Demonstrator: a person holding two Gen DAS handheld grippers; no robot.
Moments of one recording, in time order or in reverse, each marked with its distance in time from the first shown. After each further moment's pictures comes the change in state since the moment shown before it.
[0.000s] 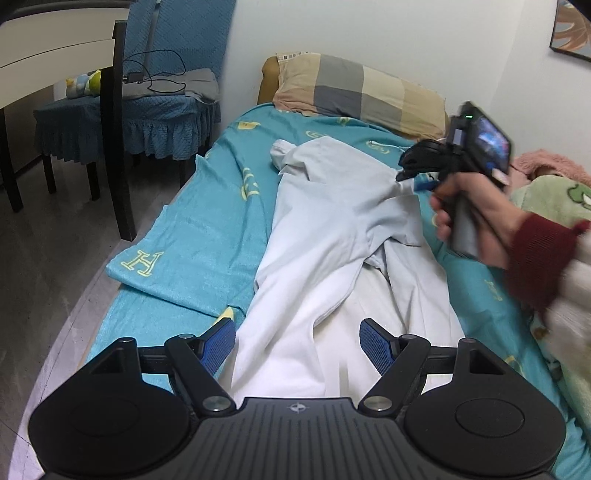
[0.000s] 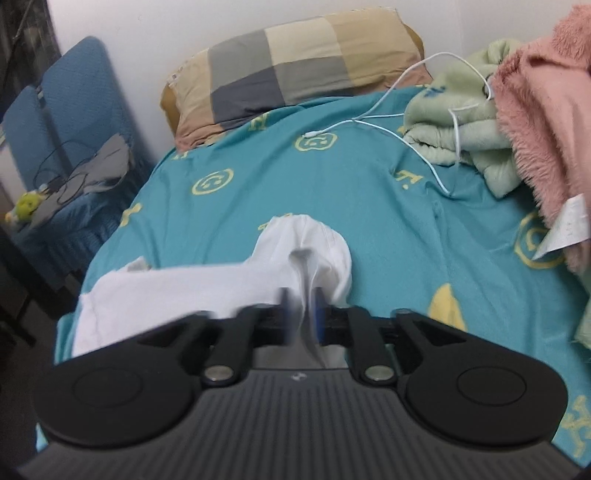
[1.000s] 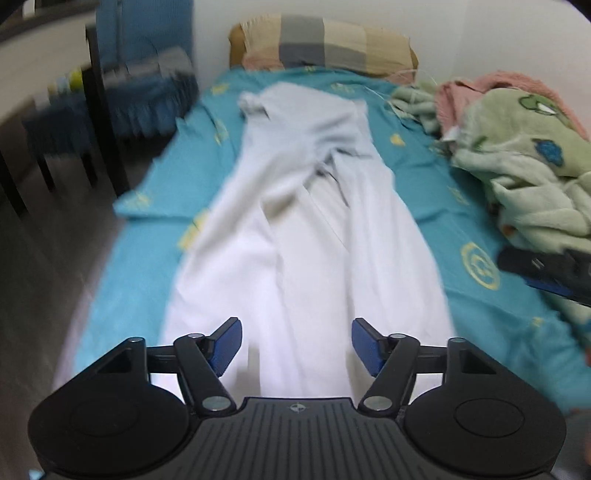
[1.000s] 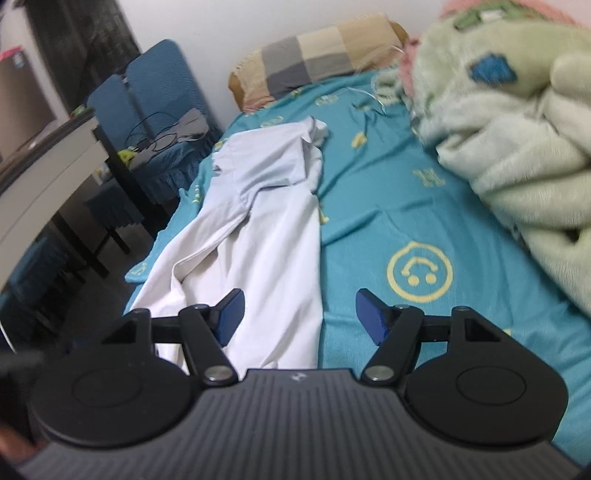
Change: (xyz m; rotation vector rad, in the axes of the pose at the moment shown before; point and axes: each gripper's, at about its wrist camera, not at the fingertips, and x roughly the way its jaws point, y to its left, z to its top) left arm -0.078 -0.049 -0.071 0.162 0.173 0.006; right arm -0.339 -0.079 -0.202 0.066 0.063 0.169
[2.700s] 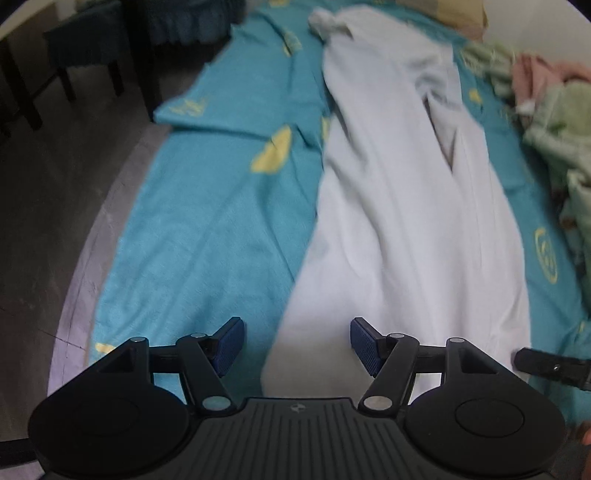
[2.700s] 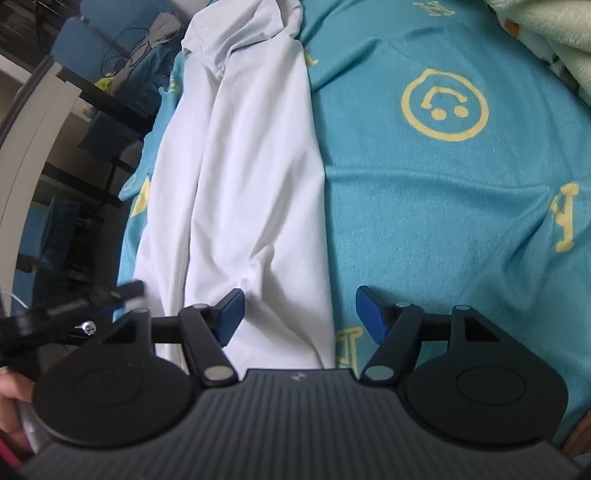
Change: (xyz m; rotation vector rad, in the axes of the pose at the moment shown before) left arm 0.055 0.079 0.003 -0.150 0.294 0.058; right arm 0.056 -0.016 -0.039 0.157 0.450 0.081
